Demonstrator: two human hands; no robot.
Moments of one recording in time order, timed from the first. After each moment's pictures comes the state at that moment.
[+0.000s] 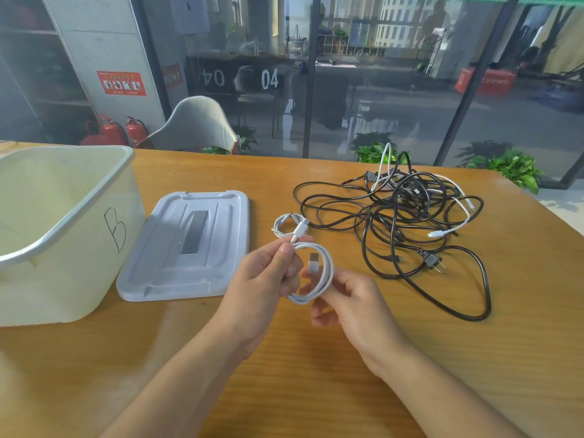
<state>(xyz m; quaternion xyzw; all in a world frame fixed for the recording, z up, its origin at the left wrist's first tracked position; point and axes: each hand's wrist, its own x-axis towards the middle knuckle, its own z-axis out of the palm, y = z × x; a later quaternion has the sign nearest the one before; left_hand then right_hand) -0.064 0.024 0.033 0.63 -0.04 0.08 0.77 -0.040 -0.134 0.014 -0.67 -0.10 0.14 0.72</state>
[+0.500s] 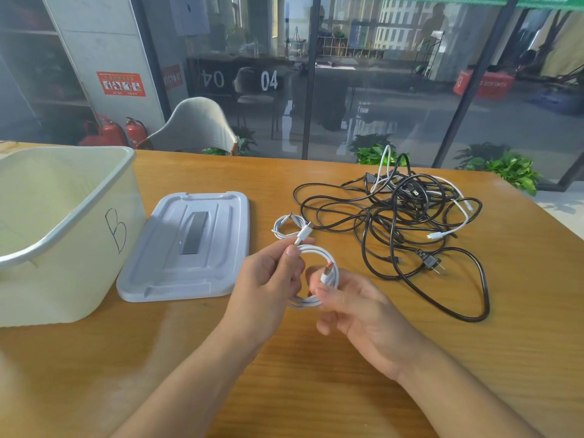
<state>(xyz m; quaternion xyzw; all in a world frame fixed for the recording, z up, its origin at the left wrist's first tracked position) -0.064 0.019 0.028 0.68 -0.05 0.14 0.72 -0.041 -0.151 0.029 -0.54 -0.23 0.27 0.76</state>
